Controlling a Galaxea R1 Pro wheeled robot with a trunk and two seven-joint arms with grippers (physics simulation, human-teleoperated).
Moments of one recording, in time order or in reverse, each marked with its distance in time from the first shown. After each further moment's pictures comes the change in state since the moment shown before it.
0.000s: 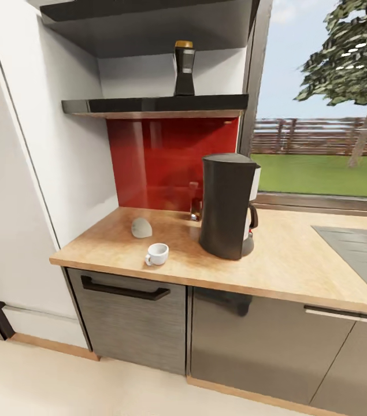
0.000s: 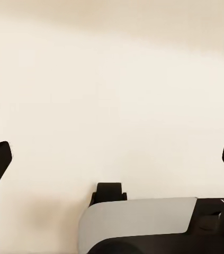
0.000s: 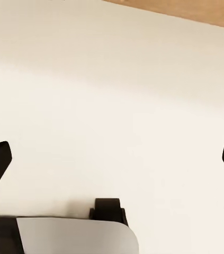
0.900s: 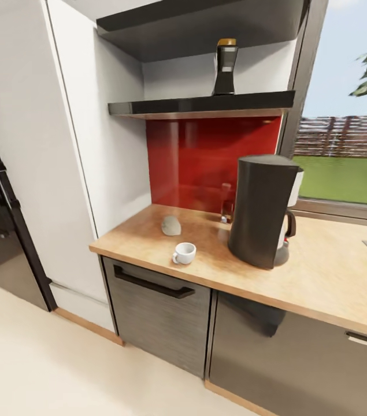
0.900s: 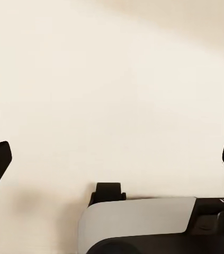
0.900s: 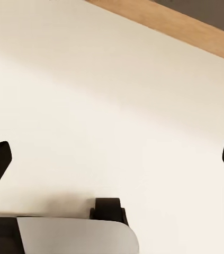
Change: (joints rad) left arm 0.000 -0.001 -0.001 0.000 -0.001 0.000 0.000; right arm 0.000 0.001 0.000 0.001 0.001 0.000 0.000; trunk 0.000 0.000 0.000
